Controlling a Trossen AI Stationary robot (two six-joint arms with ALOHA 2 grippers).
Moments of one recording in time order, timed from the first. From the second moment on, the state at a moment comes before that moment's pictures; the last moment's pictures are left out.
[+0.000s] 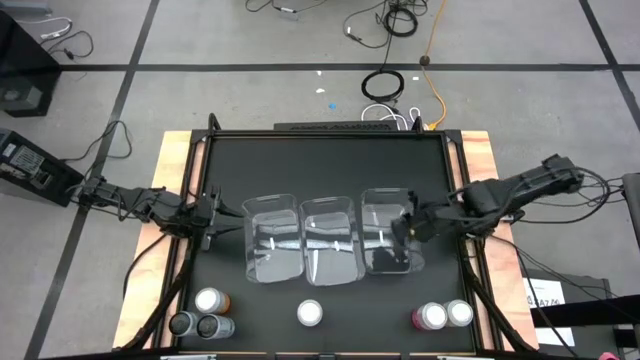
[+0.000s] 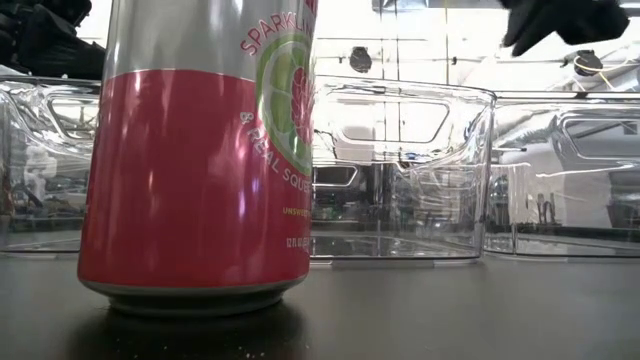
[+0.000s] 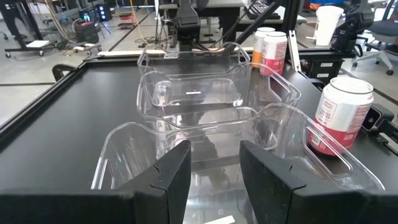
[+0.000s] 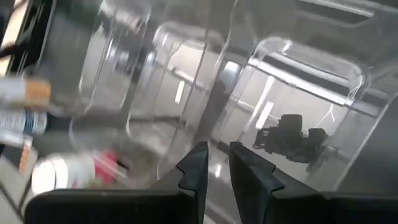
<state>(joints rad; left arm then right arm) -0.30 0.13 0.26 -0.35 -0.21 -0.02 0.37 1.15 1.17 -1.09 0.30 1.44</state>
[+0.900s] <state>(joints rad) -0.30 0.13 0.26 -0.35 -0.21 -0.02 0.54 1.12 1.17 -1.38 0.05 1.19</state>
